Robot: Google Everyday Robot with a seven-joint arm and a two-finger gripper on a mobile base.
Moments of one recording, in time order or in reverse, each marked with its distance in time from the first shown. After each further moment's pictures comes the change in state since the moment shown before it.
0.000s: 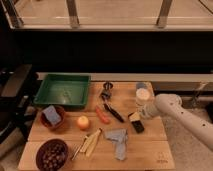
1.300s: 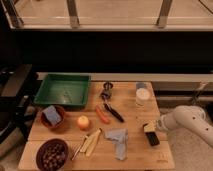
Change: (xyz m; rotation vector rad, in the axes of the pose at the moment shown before) arm 0.084 -0.036 -0.060 0.078 0.000 0.208
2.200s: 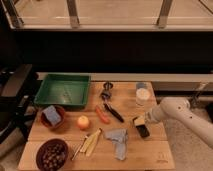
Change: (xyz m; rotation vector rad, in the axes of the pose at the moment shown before) arm -0.036 0.046 0.030 -0.072 0.024 -0.123
